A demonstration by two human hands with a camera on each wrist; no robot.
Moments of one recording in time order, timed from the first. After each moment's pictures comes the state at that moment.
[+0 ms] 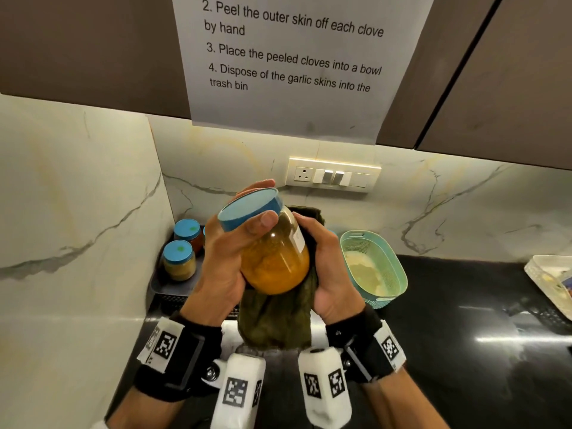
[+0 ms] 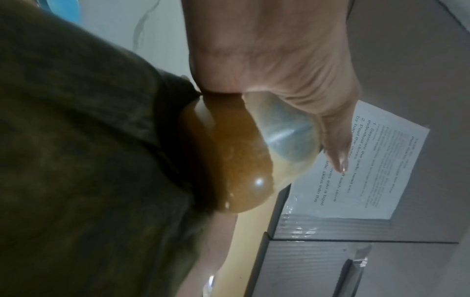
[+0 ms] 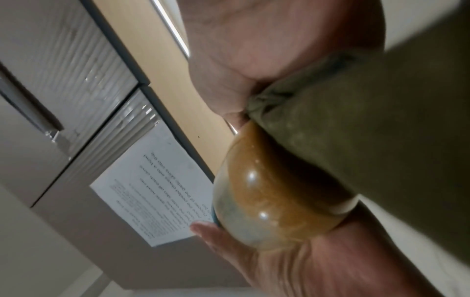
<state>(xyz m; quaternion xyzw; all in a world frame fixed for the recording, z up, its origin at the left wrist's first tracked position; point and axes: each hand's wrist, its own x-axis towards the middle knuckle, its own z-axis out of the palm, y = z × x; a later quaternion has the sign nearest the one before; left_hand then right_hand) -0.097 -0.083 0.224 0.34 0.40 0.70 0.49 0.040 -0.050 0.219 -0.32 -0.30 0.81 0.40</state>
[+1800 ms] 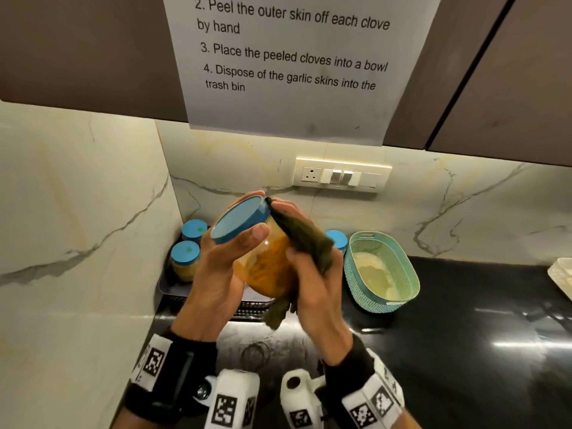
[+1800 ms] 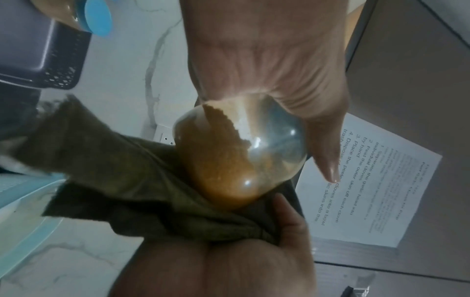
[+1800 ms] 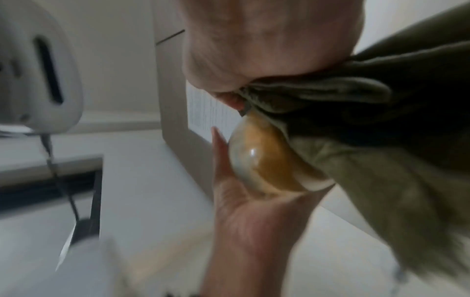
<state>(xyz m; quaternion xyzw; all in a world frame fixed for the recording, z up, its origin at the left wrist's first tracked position) -0.104 -0.091 0.217 0.33 0.39 0.71 0.49 0.031 -0.076 0.211 -0.23 -0.60 0.48 0.59</state>
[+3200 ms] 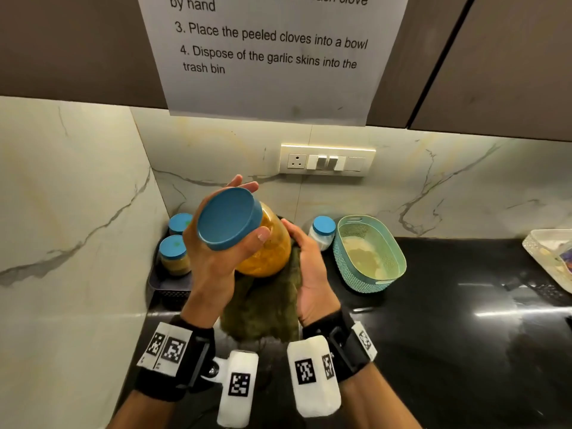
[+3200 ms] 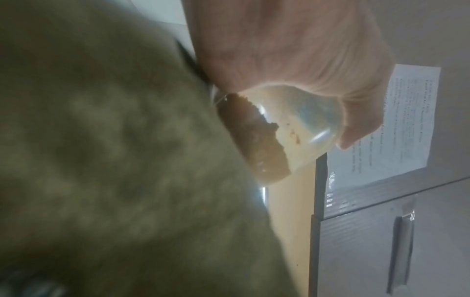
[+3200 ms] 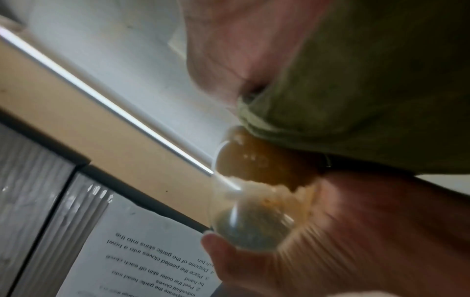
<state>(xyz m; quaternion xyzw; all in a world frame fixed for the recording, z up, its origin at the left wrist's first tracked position) -0.100 -0.086 0.195 0.47 0.40 0.73 0.29 0.019 -0.055 0.190 -0.30 -0.14 0.86 0.39</state>
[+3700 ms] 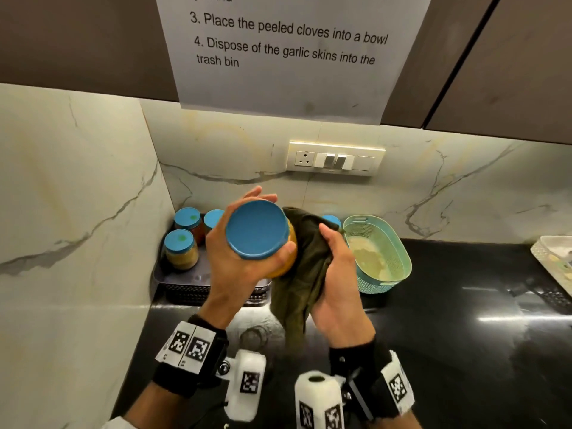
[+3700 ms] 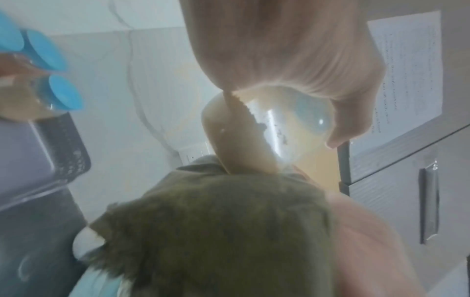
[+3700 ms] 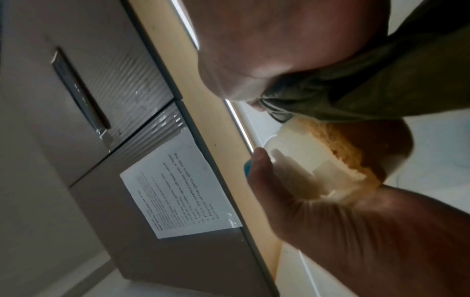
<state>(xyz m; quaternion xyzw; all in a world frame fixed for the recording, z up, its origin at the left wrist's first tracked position) -0.093 -0.081 0.175 0.54 0.42 0.68 0.23 0.050 -0.068 0.190 -0.34 -0.17 0.78 0.50</state>
